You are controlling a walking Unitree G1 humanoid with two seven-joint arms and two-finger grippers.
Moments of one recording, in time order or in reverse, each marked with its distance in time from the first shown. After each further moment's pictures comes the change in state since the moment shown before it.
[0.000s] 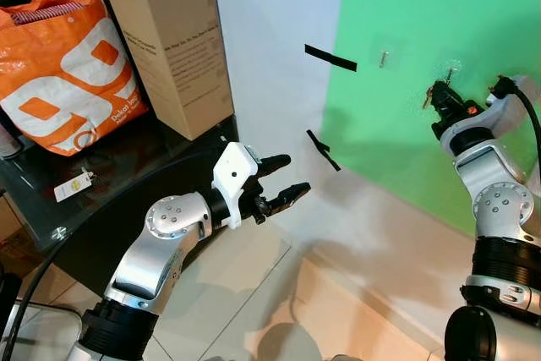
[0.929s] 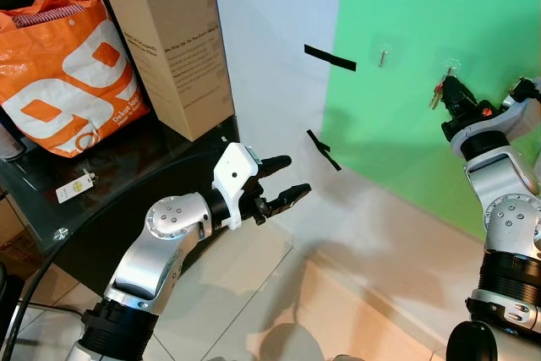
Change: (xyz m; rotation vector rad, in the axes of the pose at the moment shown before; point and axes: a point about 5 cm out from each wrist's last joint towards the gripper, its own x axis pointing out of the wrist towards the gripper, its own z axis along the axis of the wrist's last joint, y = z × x) left arm 0.000 -0.001 -0.001 -0.003 0.004 -0.009; right arm -0.015 0.004 0.008 0.025 -0.058 0.061
